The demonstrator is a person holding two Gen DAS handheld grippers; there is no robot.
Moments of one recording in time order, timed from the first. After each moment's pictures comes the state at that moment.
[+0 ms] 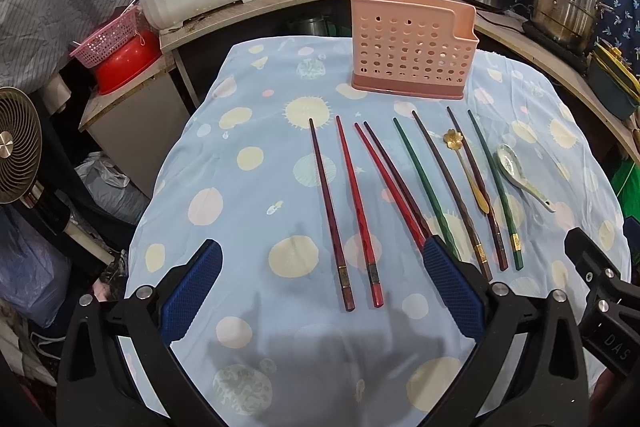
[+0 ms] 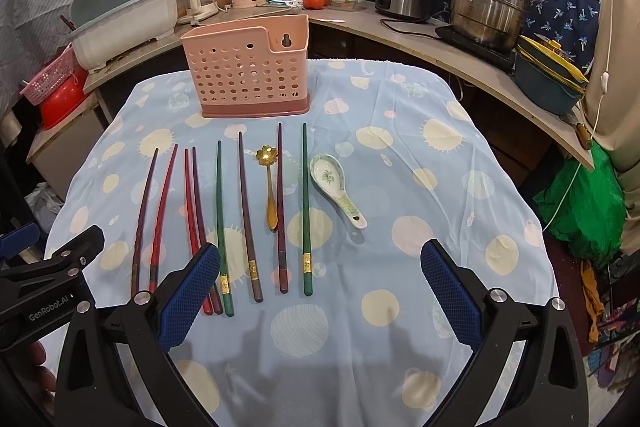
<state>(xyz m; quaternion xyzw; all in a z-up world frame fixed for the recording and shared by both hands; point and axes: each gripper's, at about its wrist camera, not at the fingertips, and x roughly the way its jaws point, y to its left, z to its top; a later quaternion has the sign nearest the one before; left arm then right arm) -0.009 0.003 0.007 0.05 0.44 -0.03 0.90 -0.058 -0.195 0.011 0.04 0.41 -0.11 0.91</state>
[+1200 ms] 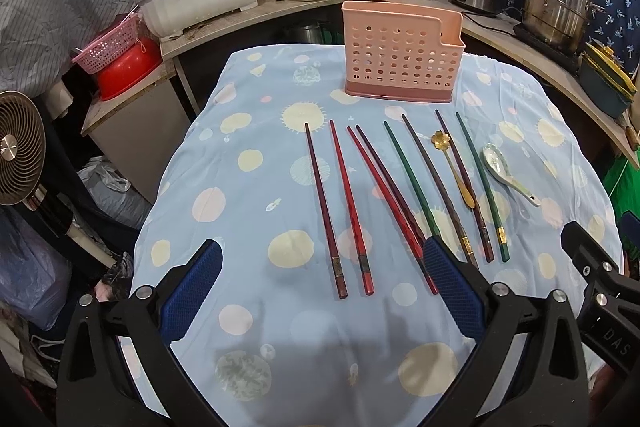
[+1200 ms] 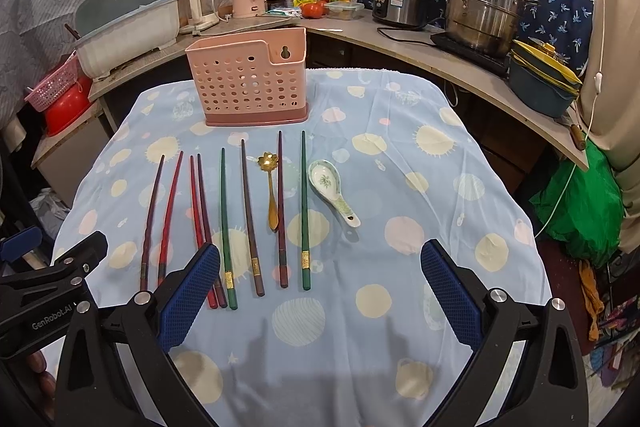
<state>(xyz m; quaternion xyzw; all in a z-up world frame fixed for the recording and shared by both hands) -0.026 0.001 0.020 0.05 0.43 -0.04 0.90 -0.072 -0.195 0.022 0.05 0.39 -0.11 0.91</state>
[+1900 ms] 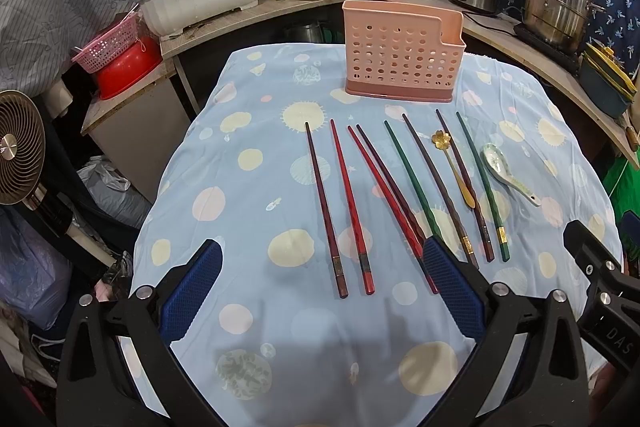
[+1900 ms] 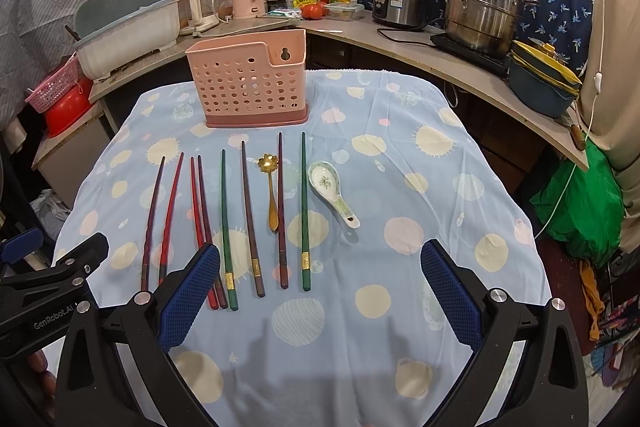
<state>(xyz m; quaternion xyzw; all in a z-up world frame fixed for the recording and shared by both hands) -0.028 0.002 0.022 0.05 0.43 -0.04 0.90 -0.073 -0.195 0.023 0.05 0.39 -0.11 0.91</state>
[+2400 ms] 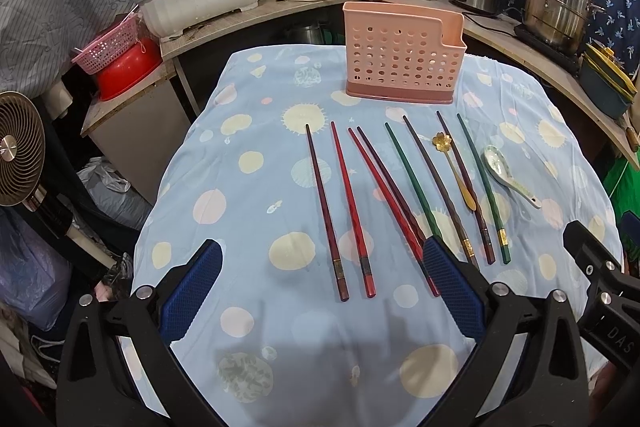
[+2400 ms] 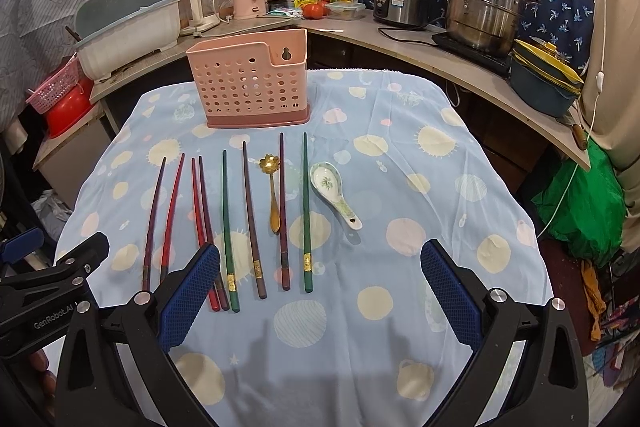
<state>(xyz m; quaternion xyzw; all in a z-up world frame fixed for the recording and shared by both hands) -0.023 0.004 0.024 0.05 0.43 -0.04 0.90 -0.070 -0.195 0.025 0.05 0.40 -0.11 0.91</state>
